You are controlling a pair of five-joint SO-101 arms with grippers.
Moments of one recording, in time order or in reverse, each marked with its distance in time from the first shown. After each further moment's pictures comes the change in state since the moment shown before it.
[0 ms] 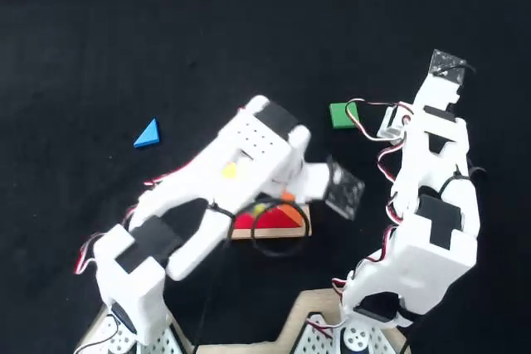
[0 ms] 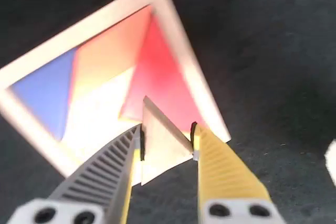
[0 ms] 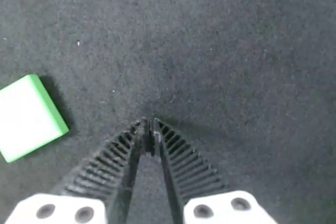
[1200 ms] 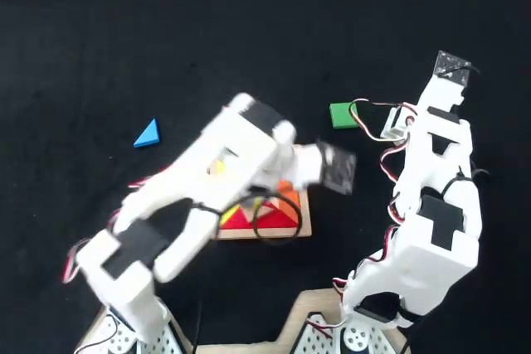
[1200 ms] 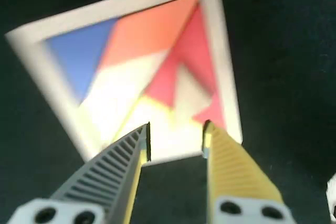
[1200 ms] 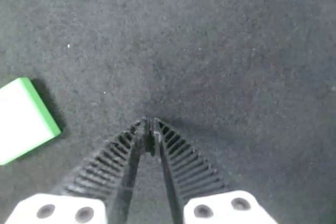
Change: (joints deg) left arm -3.8 -5.0 3.2 -4.7 9.4; right arm 1.0 0.0 0.0 0.0 -0.1
